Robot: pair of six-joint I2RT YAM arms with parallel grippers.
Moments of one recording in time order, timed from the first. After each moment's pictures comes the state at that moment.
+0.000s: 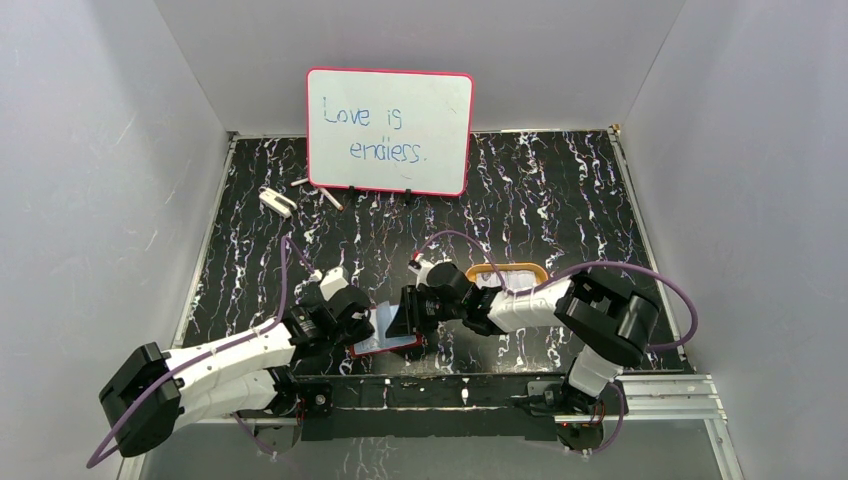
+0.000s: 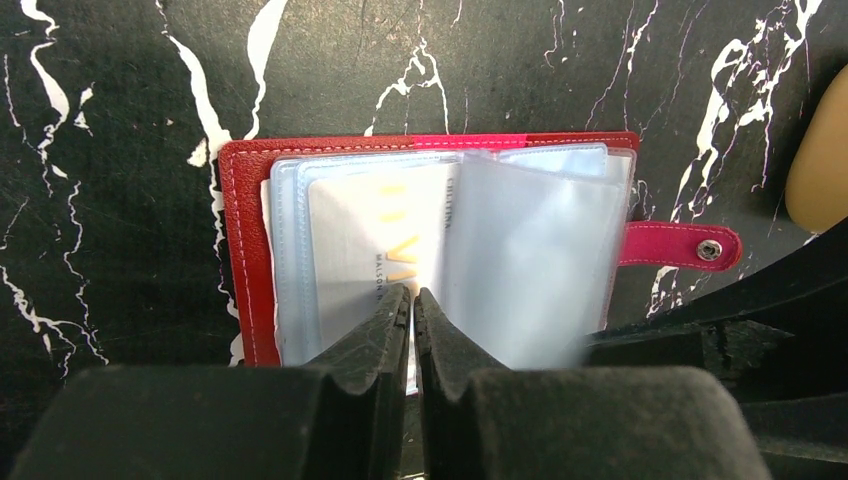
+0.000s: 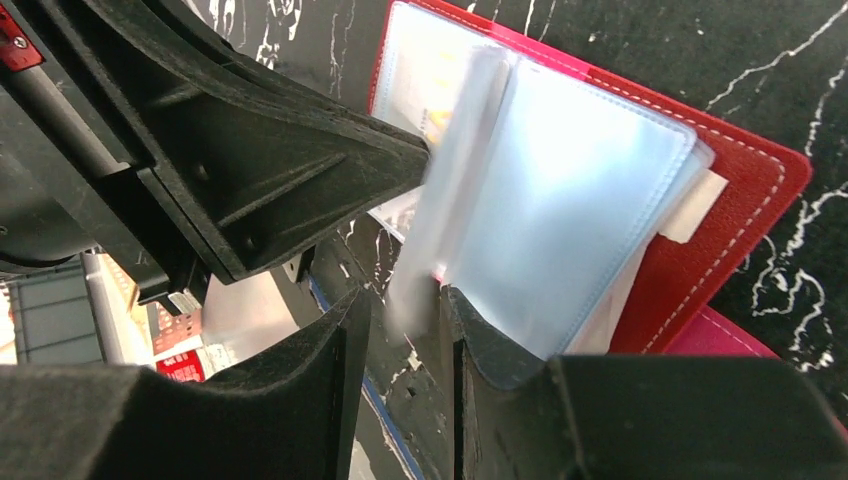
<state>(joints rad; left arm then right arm) -0.92 0.98 0.39 -0.40 -0.29 -1.15 1.07 1.64 0.64 0.41 -0.36 0.93</state>
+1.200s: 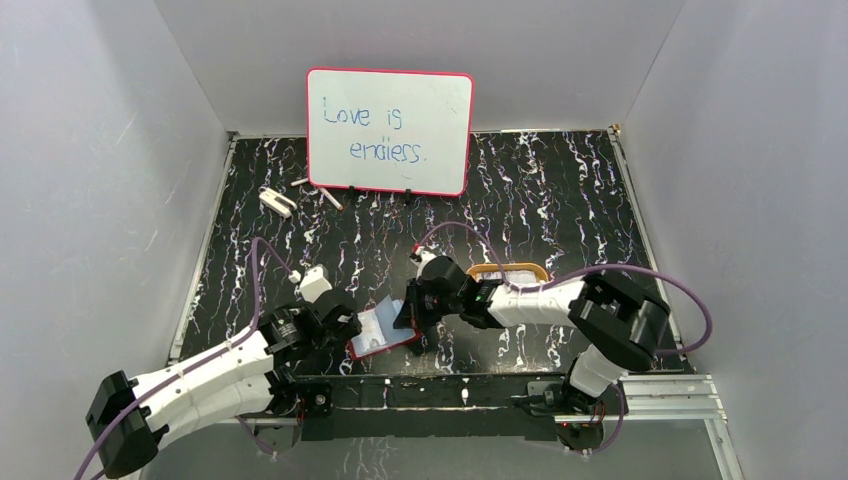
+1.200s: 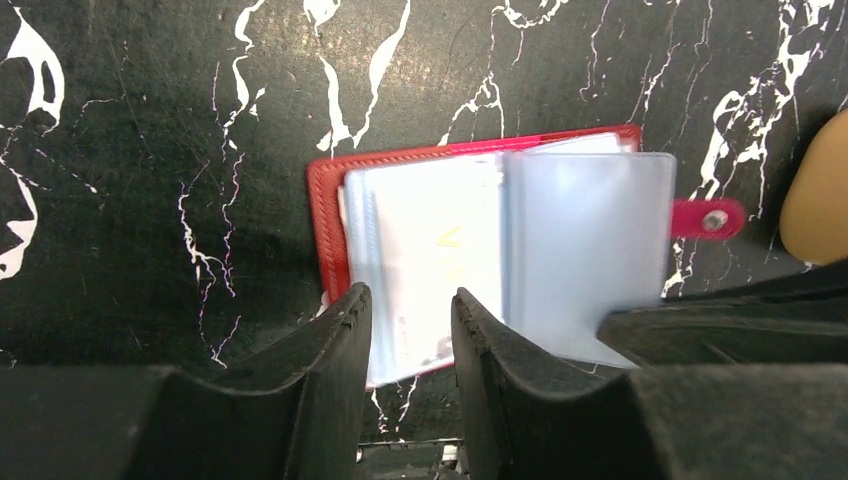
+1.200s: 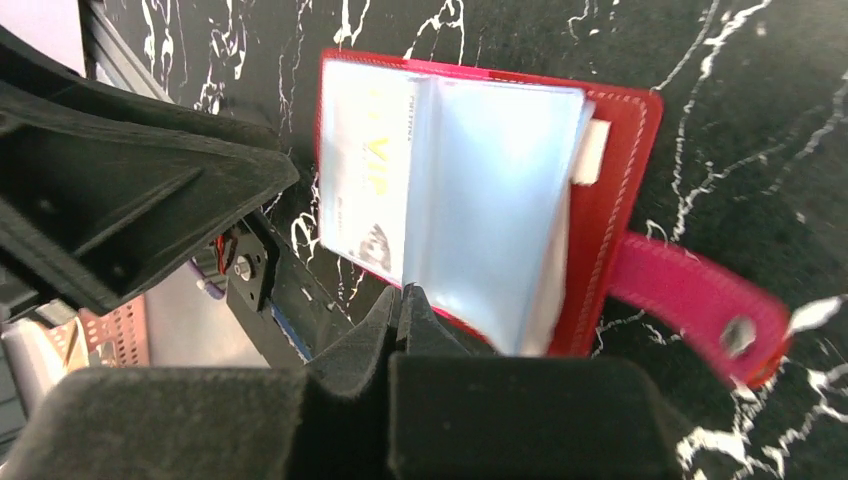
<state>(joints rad) -0.92 0.78 0.45 -0.68 -0.40 -1.19 1.07 1.61 0.72 0.22 -0.25 0.87</state>
